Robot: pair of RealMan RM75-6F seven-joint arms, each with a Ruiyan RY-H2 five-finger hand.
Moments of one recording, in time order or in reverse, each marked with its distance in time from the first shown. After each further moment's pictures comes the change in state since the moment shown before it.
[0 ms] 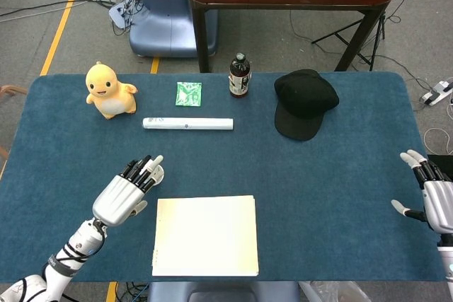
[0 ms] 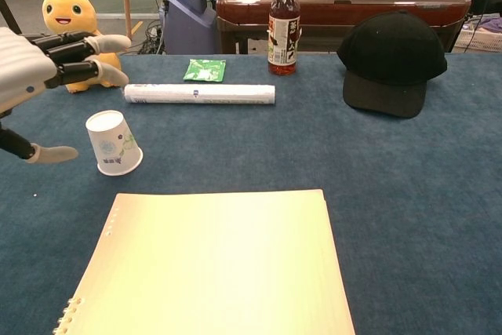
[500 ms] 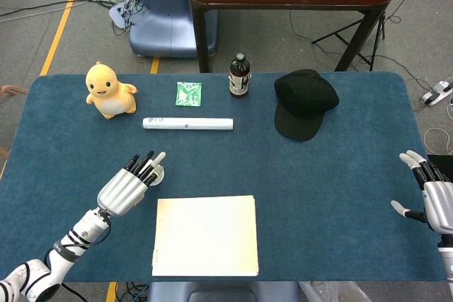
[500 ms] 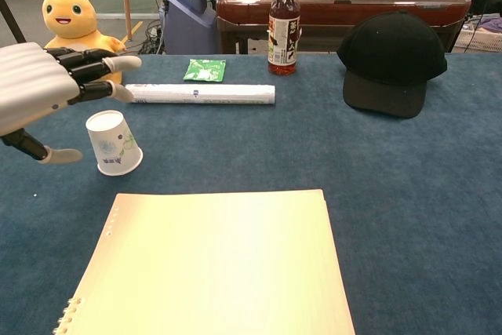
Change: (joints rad) left arm -0.072 -0.041 0.013 0.180 0.013 -0.046 0.038; right arm 0.000 0.008 -0.005 0.000 -0.011 -0.006 0.020
